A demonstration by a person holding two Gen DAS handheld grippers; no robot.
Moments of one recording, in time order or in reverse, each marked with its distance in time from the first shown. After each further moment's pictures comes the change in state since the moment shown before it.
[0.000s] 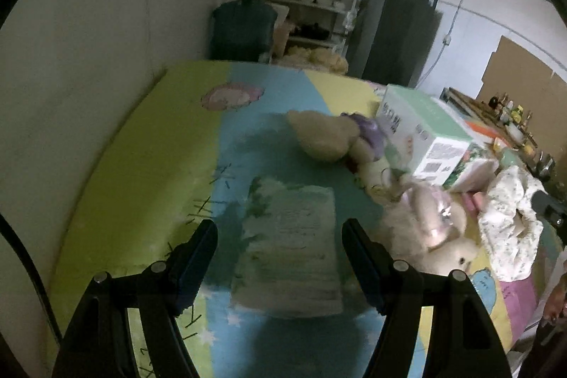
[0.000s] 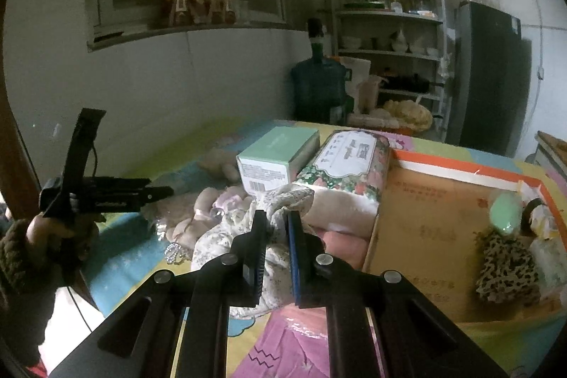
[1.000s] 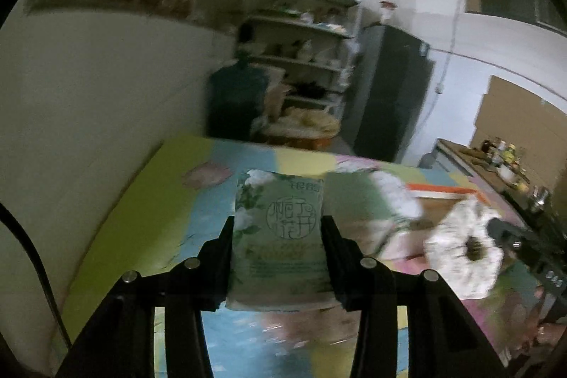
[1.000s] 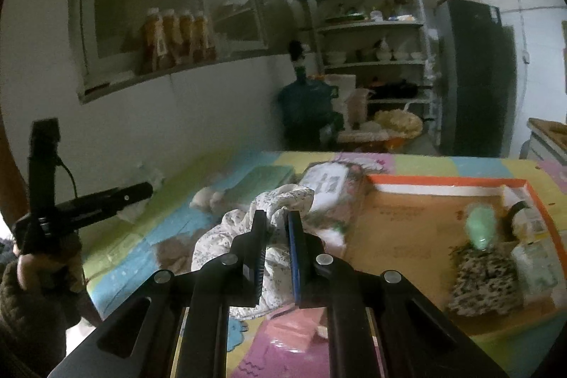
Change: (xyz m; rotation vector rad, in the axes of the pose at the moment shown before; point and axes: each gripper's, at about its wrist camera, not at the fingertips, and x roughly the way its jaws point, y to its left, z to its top) left arm -0.082 -0.074 0.027 -0.007 -0.268 -0.006; right arm -0.038 -0.031 0.022 0.102 -0.099 -0.009
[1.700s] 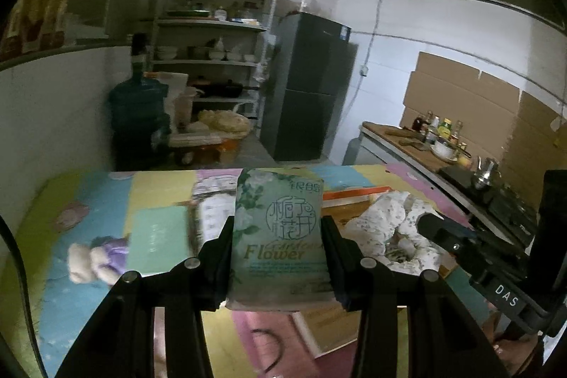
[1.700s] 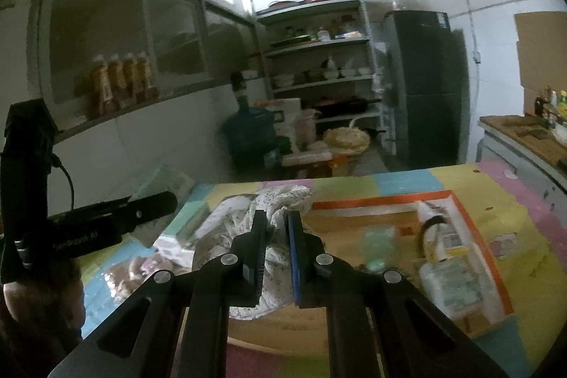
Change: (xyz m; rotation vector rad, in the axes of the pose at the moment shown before) left arm 0.051 -0.157 0.031 0.128 0.036 -0.255; right arm -0.053 -0.085 0.014 0.092 -0.095 -0.164
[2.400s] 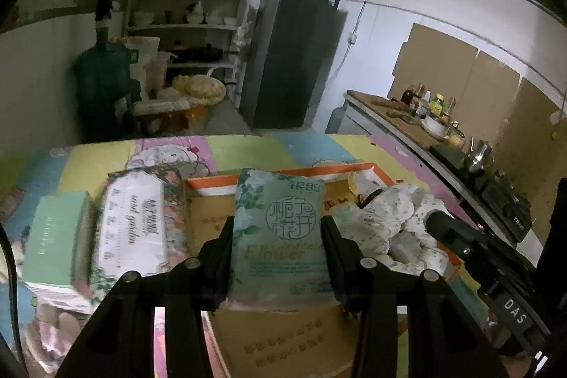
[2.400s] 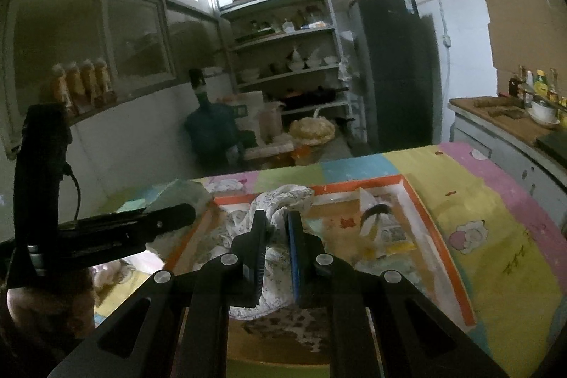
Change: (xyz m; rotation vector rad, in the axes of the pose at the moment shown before) left arm 0.096 -0.045 -0.005 -0.020 0.147 -0.065; right arm 0.009 -0.071 -0.008 0.061 0.035 -0.100
